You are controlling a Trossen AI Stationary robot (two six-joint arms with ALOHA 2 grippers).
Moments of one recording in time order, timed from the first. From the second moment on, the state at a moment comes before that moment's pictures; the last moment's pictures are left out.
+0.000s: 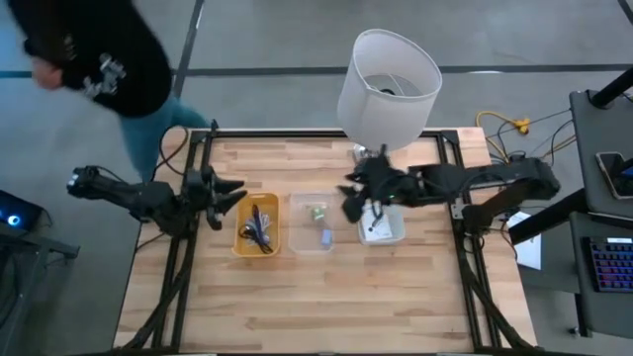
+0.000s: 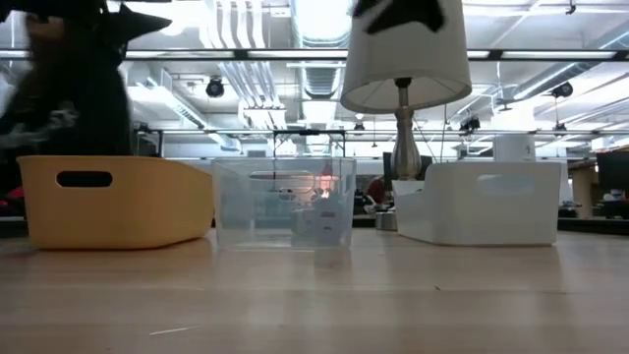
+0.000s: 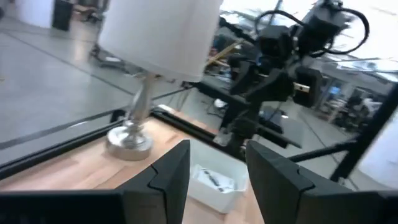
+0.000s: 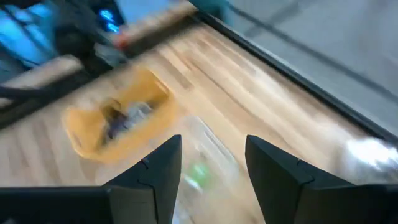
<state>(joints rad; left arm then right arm) -0.32 0.44 0.43 0.03 -0.63 -0.35 0.11 1.43 1.37 -0.58 0.49 0.56</state>
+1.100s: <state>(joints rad) -0.25 0.06 0.40 -0.41 -0.62 -0.36 -0.05 0.59 0.48 0.00 0.18 0.71</state>
